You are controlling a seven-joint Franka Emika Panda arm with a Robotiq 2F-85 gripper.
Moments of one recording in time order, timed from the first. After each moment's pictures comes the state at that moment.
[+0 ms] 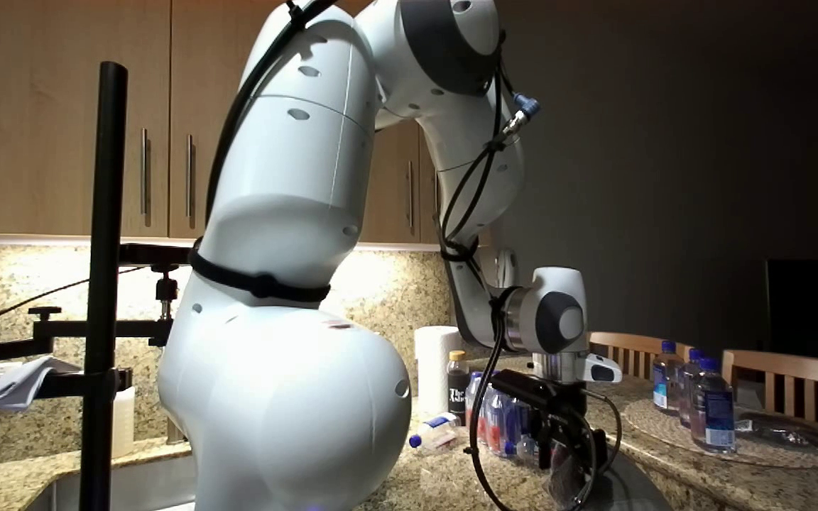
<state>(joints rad) 0.10 0.17 0.01 -2.43 0.00 2.61 0.38</state>
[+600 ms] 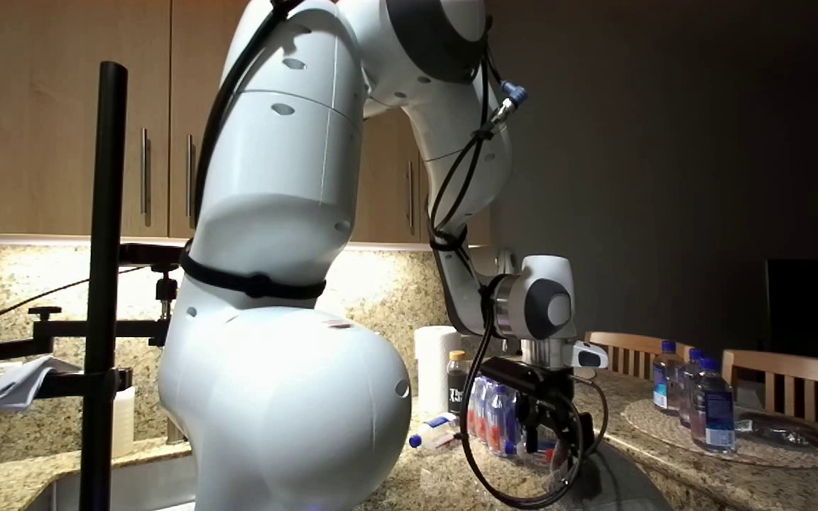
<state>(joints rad) 0.10 0.11 0.05 -2.45 0.01 2.58 0.38</state>
